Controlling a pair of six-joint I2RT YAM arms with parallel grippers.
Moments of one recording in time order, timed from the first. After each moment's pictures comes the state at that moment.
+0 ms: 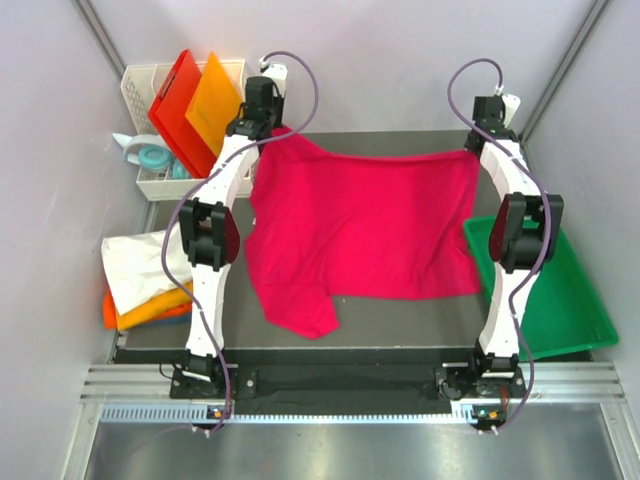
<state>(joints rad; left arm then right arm) -0.23 2.37 2.36 -0.34 -0.15 0.11 -0.02 2.15 1.91 -0.42 0.40 0.34</state>
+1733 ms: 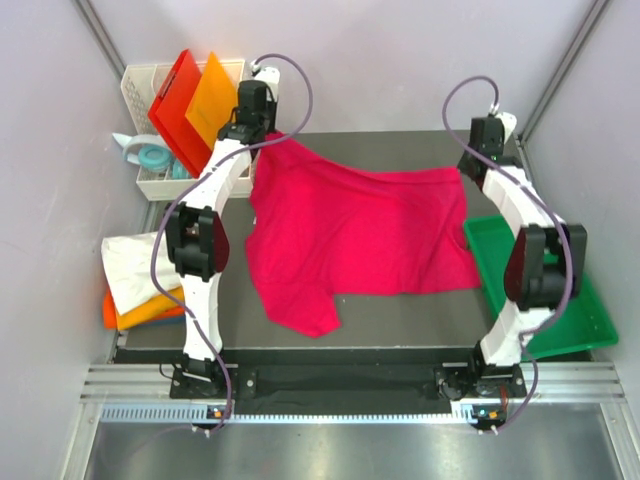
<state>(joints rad) -0.23 2.18 2.12 -0.30 -0.20 0.10 0.03 1.84 1.53 -0.32 0.33 0.35</state>
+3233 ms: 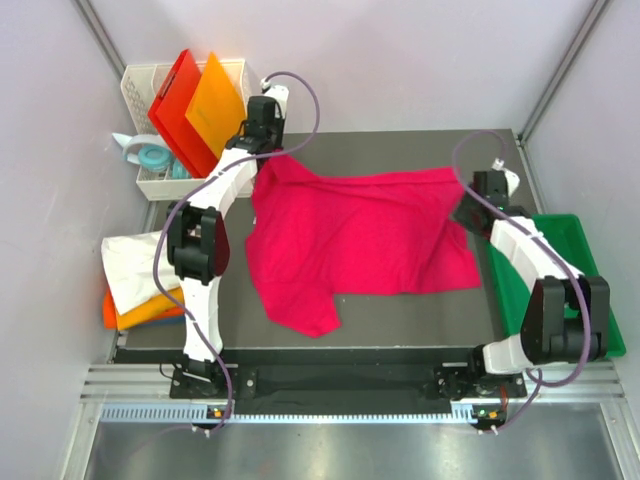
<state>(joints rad) -0.26 2.15 1.96 -0.26 -0.19 0.09 0.02 1.44 0.97 -0.39 0.23 0.52</state>
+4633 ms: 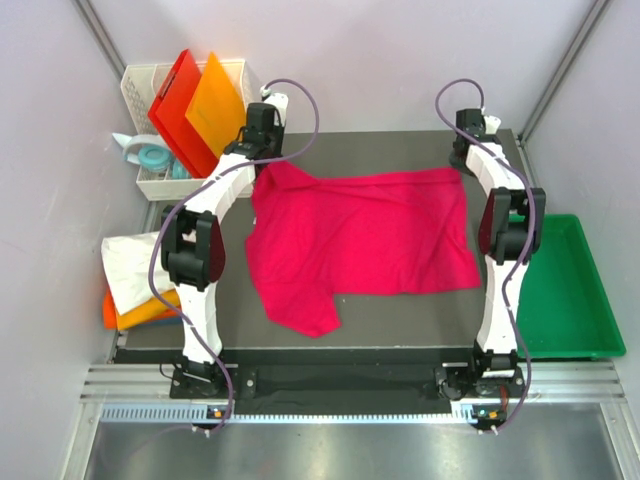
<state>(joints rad) -0.27 2.07 1.84 -0.26 -0.18 0.08 0.02 2.30 2.02 -0.59 0.40 0.43</state>
